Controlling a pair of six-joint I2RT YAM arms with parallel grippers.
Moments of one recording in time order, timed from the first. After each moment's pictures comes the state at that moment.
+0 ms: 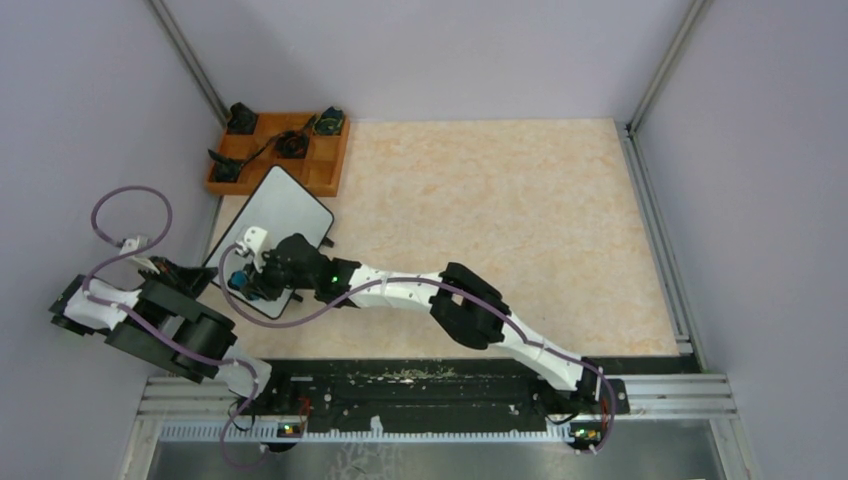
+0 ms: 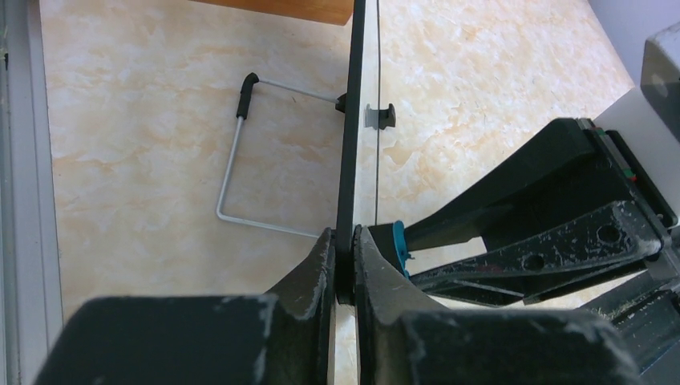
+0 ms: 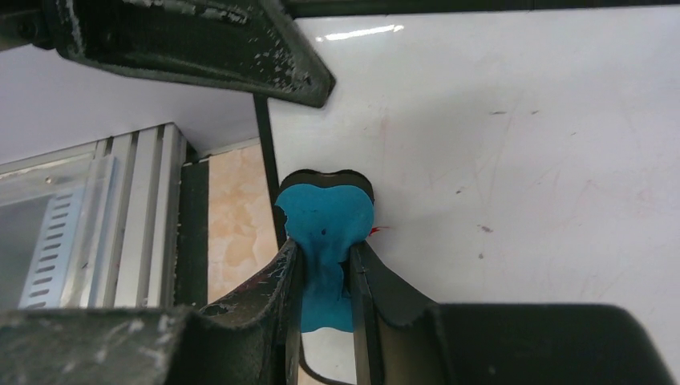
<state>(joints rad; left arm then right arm) 1.20 1.50 1.09 -1.46 1.27 1.47 1.24 2.50 2.10 0.21 -0.19 0.09</state>
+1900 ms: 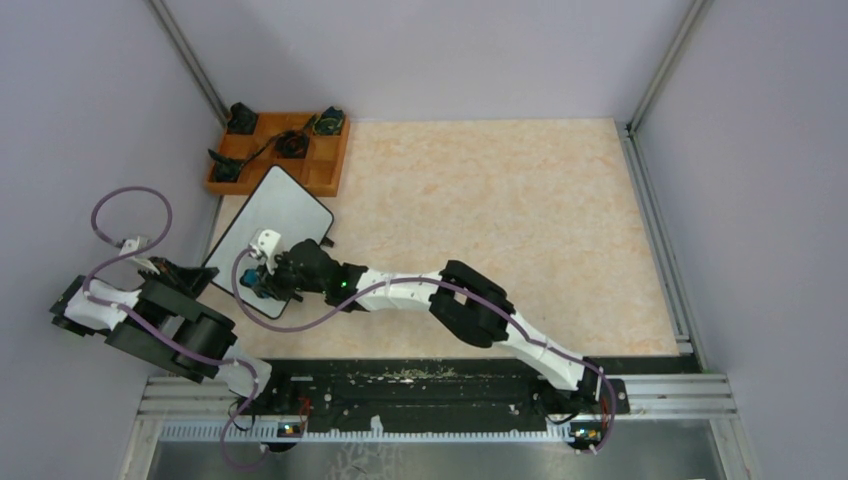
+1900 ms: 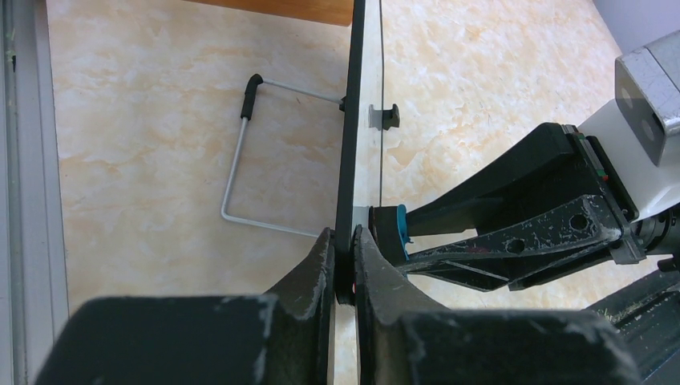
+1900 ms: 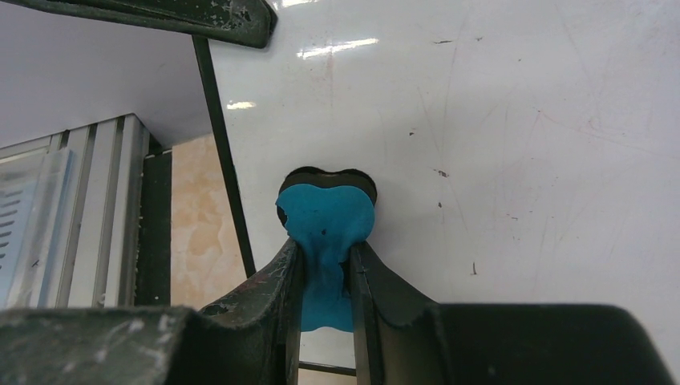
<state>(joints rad) 1.20 1.50 1.09 -1.44 1.27 1.47 1.24 2.47 1.96 0.35 -0.14 0.08</state>
